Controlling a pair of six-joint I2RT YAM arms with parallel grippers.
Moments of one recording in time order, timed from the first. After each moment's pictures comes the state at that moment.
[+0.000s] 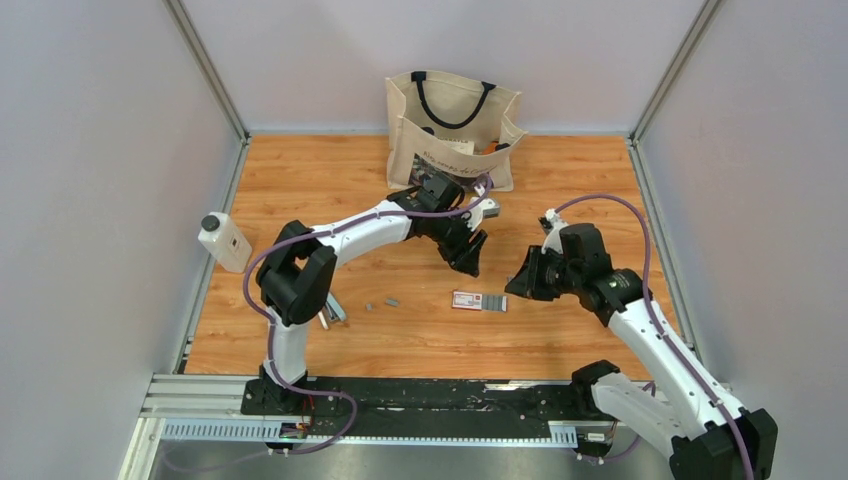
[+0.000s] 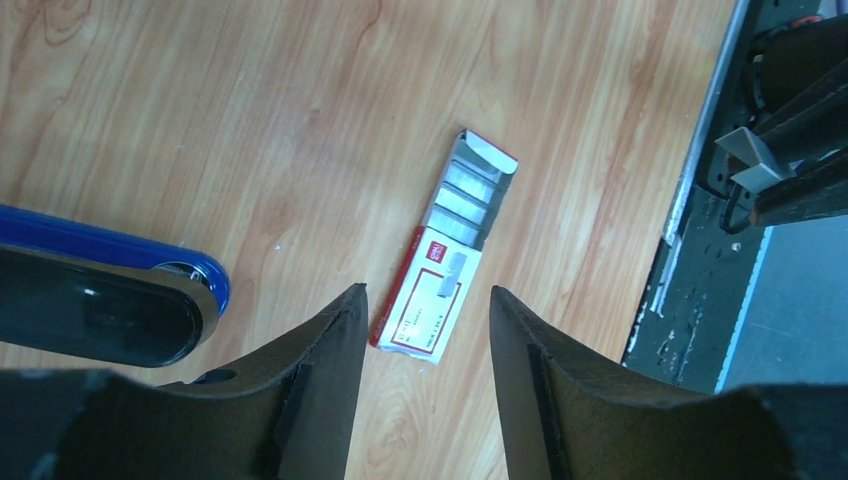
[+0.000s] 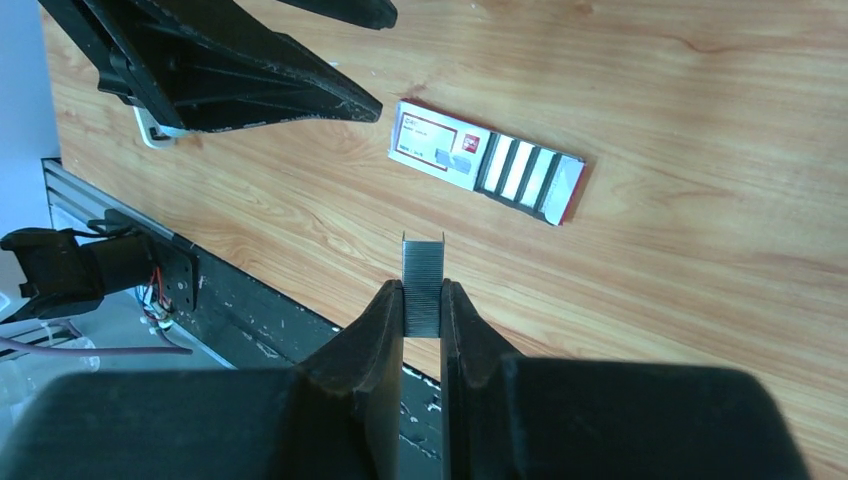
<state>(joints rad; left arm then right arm) -0.76 1.95 1.51 -0.50 0.64 0.10 0.37 0.88 0.74 -0.65 -0.35 0.49</state>
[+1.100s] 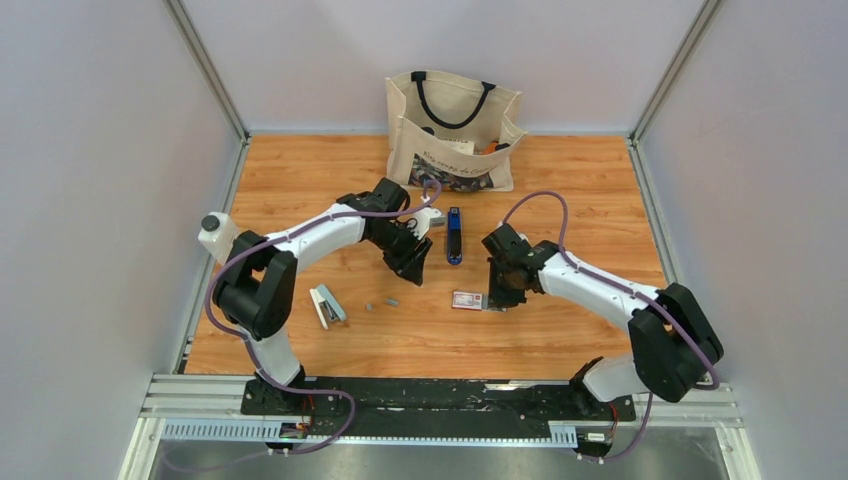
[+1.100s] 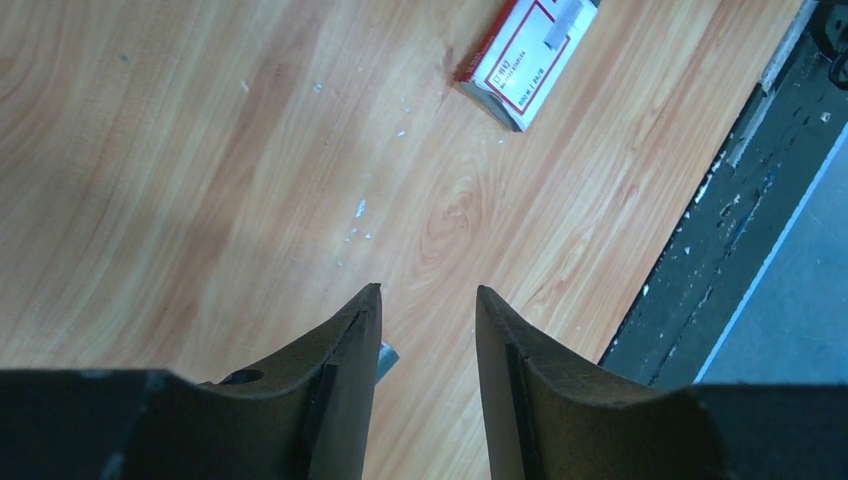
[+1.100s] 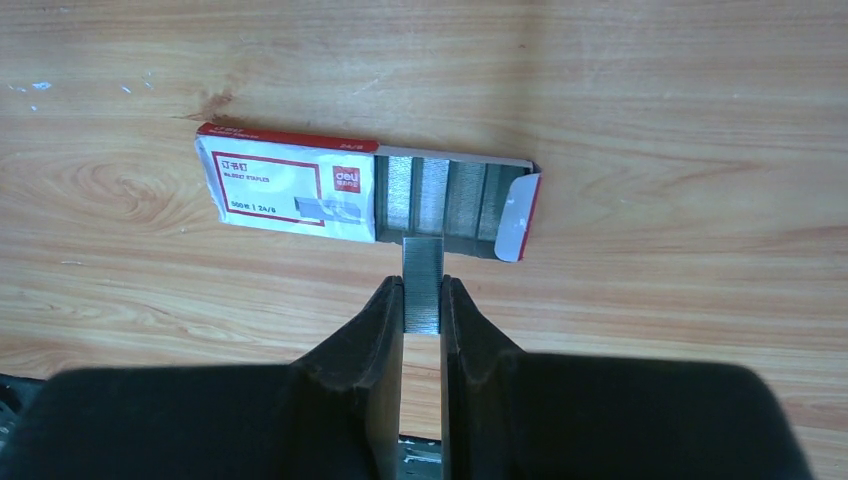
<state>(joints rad) -0.57 1.76 1.24 -0.69 0.60 0.27 0.66 1.40 0.84 -0.66 0.04 0.72</state>
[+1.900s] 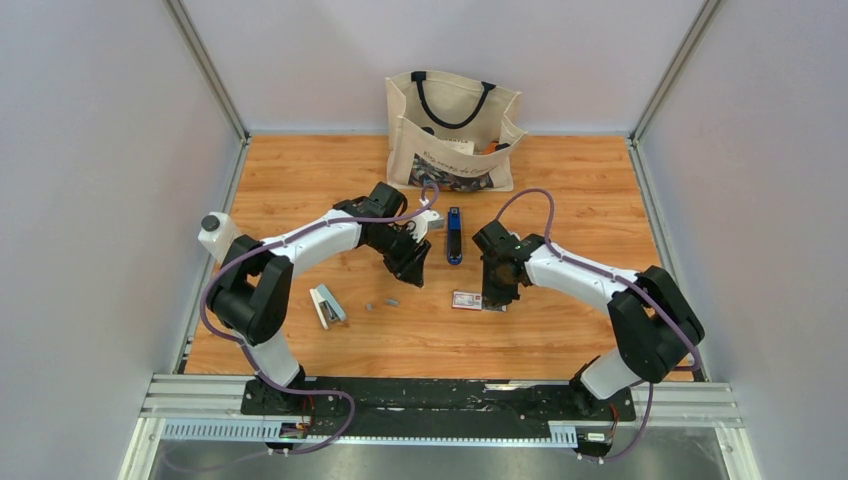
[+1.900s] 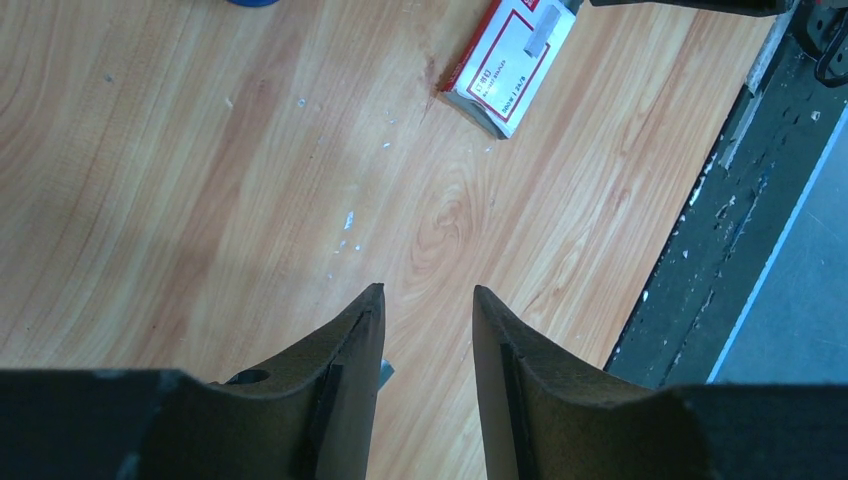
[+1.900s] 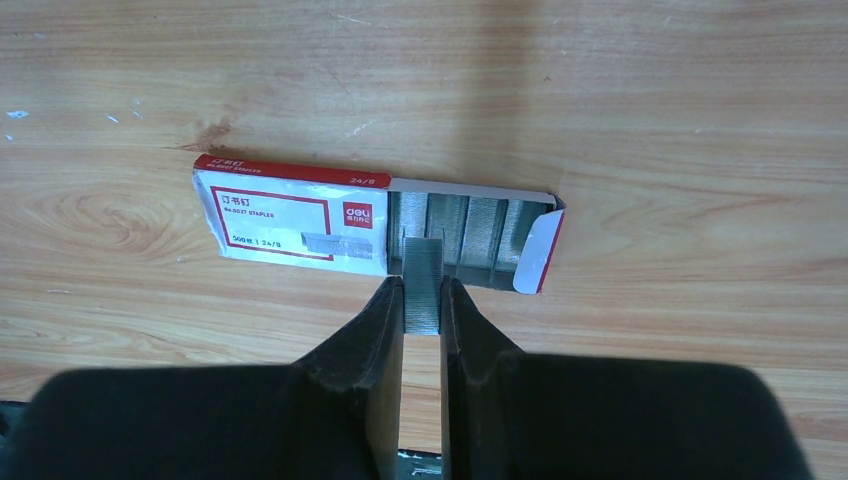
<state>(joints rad) -0.57 1.72 1.17 -0.61 0.64 0.27 0.67 1.52 0.91 -0.66 0.04 0.72</state>
